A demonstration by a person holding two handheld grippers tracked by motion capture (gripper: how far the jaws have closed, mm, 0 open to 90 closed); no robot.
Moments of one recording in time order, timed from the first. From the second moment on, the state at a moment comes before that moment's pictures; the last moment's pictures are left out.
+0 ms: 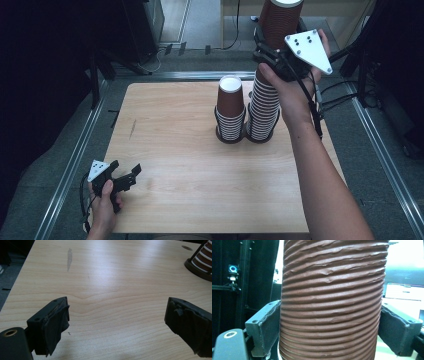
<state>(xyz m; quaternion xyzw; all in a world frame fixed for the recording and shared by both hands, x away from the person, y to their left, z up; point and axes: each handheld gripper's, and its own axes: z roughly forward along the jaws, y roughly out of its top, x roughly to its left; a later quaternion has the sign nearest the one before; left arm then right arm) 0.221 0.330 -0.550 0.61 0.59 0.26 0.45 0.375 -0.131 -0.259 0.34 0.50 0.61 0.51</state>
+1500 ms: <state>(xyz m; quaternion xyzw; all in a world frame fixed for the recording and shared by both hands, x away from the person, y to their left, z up) 0.221 0.320 -0.546 0.63 0.58 0.29 0.44 0.310 -0.110 -0.308 0.30 0.55 0.64 0.45</state>
